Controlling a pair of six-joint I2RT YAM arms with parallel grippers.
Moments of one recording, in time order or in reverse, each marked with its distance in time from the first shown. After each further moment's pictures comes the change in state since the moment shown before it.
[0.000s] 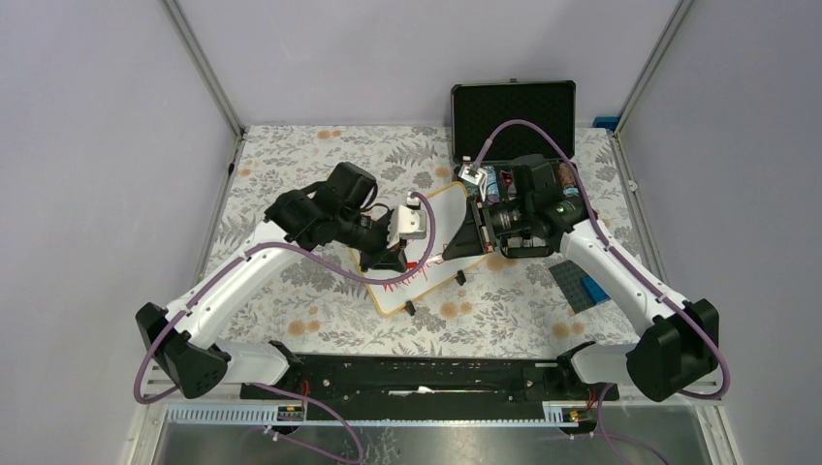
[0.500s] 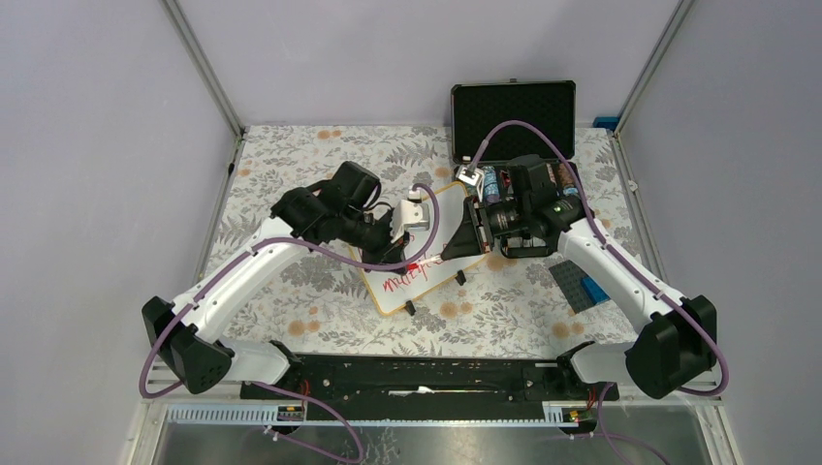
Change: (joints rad) left arm 0.001 0.030 0.000 -0.004 -0.002 -0.121; right arm 0.014 0.013 0.005 -0.007 0.035 0.000
